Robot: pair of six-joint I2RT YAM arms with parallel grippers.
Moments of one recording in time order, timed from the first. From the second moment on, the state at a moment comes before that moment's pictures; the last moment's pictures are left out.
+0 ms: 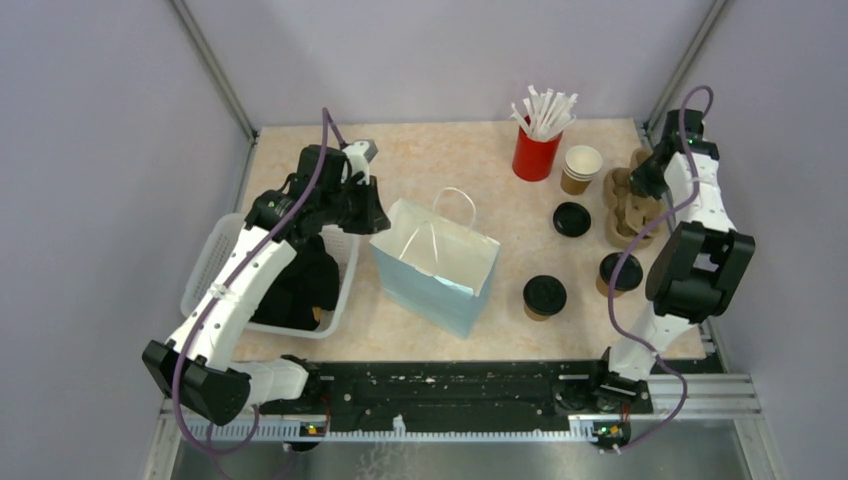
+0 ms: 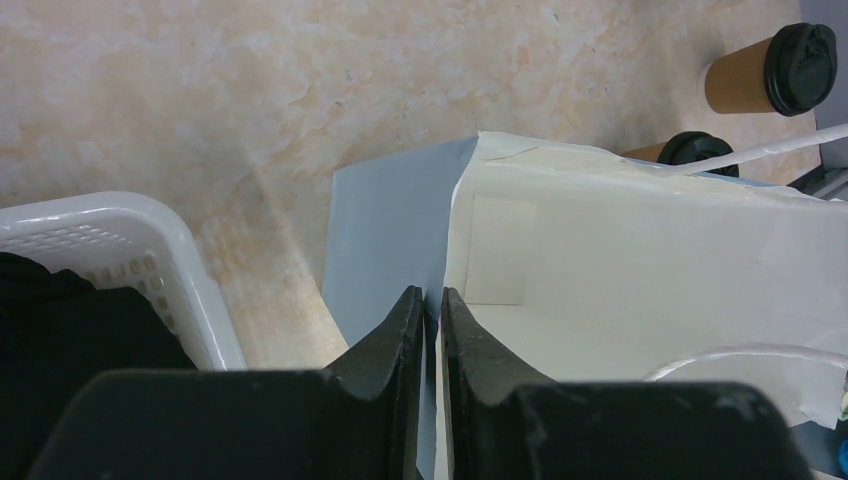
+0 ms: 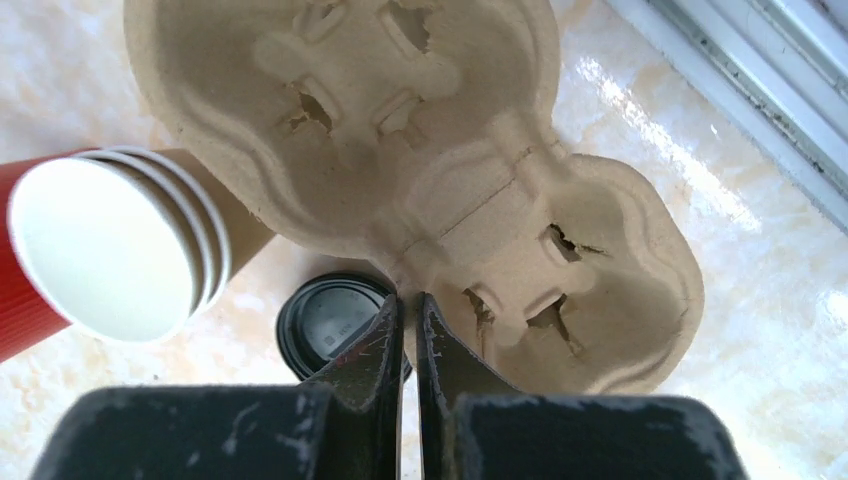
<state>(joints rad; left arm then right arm) -0.43 1.25 1.39 -0.87 0.24 -0.31 -0.28 1.82 1.60 -0.82 0.11 0.61</state>
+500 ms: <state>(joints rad) -0.43 1.25 1.39 -0.87 0.24 -0.31 -0.28 1.67 1.48 -0.67 0.06 0.50</state>
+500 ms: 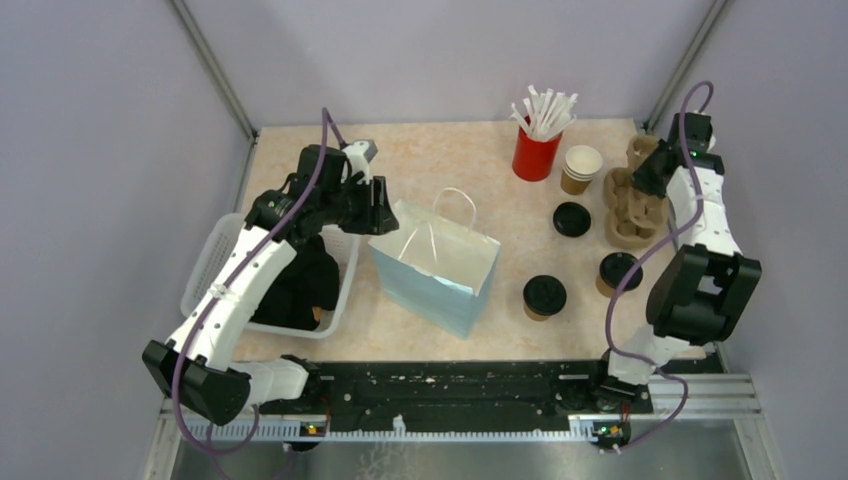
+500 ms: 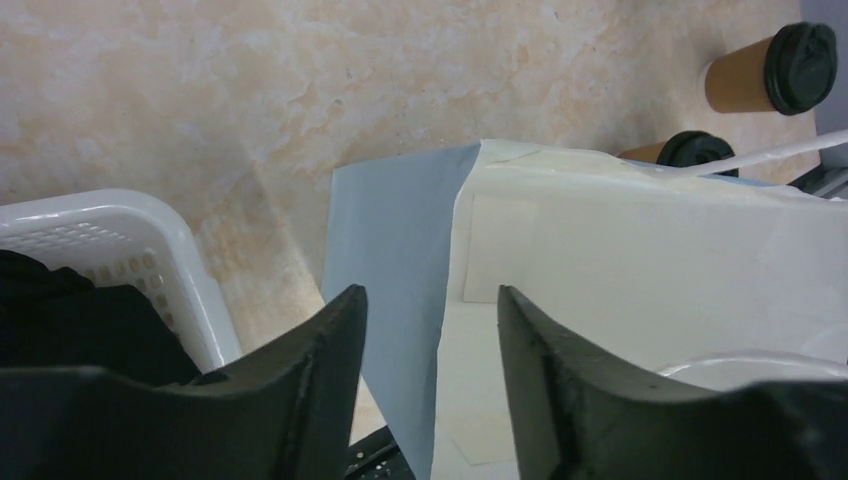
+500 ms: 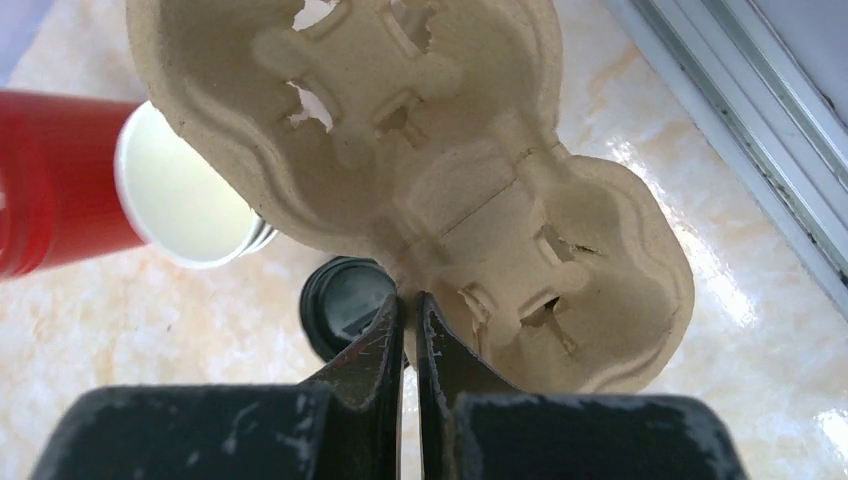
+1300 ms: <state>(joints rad) -0.43 1.38 2.07 -0.83 0.41 -0.51 0.43 1.46 1.94 -0.78 -0.11 0.28</state>
